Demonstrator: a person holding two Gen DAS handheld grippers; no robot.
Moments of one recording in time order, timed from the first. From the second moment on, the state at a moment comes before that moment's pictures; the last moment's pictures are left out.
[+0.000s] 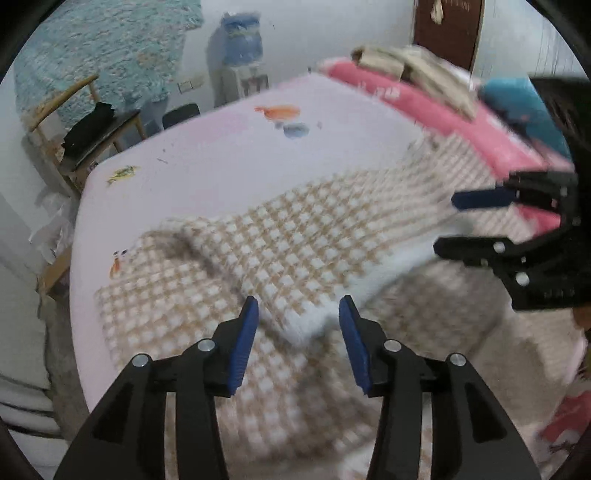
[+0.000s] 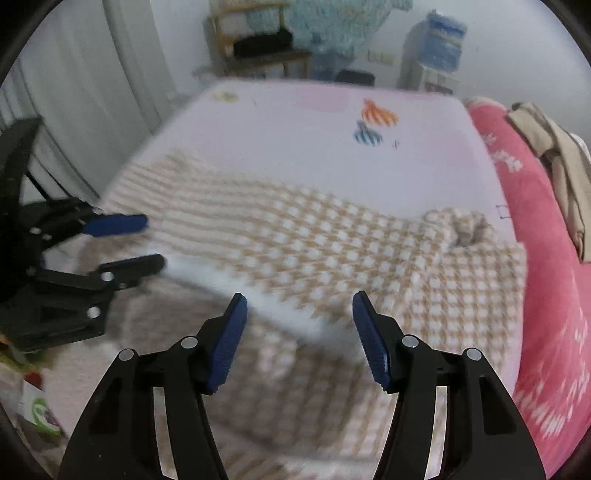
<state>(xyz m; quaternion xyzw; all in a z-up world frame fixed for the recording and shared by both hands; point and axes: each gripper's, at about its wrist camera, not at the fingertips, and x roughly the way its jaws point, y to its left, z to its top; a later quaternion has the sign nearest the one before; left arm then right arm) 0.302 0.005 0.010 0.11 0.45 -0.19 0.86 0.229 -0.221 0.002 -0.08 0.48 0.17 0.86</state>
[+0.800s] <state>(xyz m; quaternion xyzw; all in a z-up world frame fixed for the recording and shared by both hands) 0.155 0.020 -0.044 0.06 0.49 -0.05 0.87 0.058 -0.233 -0.028 0.02 0.47 0.12 0.87</state>
